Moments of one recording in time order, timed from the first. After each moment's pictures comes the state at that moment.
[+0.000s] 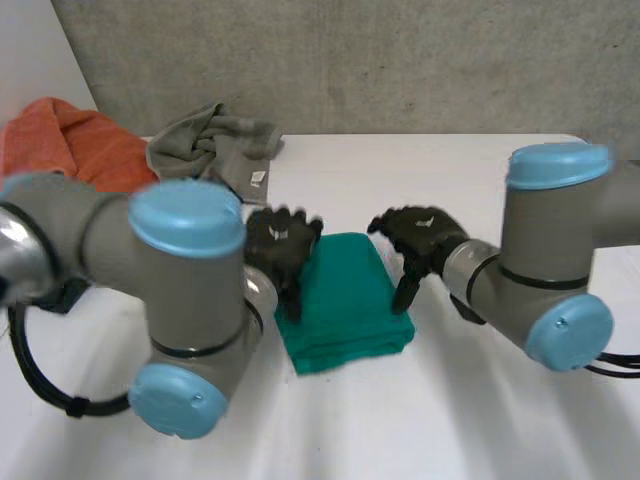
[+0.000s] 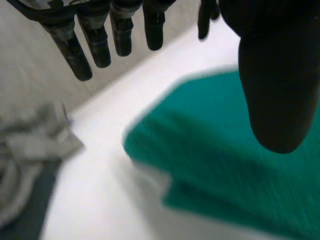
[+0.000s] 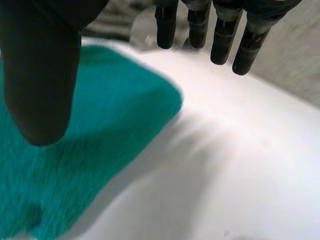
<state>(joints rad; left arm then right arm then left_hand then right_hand) 3.98 -2.14 -1.28 3.11 -1.76 3.38 2.05 -0.95 1.22 0.15 1.39 2.94 0.19 0.21 0.21 0.21 0.05 0.20 0.22 0.21 0.23 0.07</state>
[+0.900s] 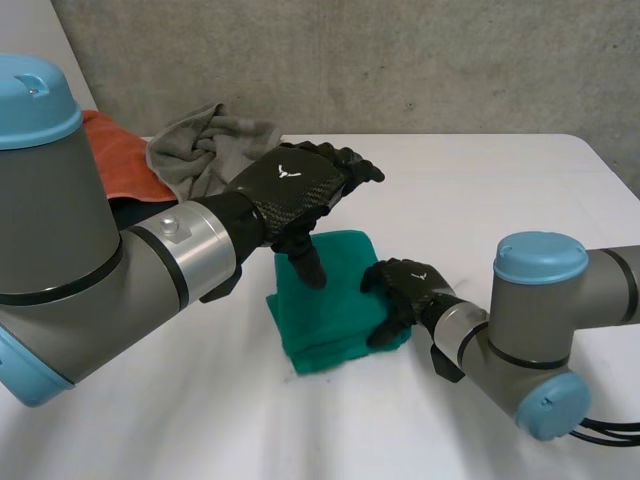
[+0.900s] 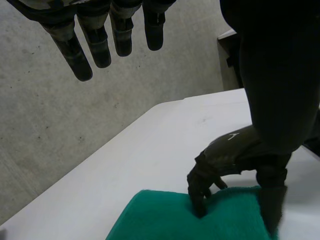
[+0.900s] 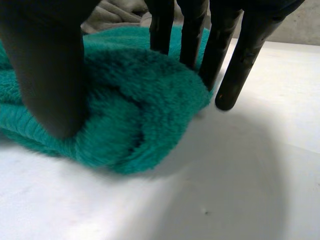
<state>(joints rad) 4.12 -1.85 -1.31 2.98 -1.21 3.35 2.05 -0.92 1.52 -0.18 1.34 3.23 0.20 0.21 0.21 0.21 0.05 0.58 0.71 0.70 0.69 0.49</state>
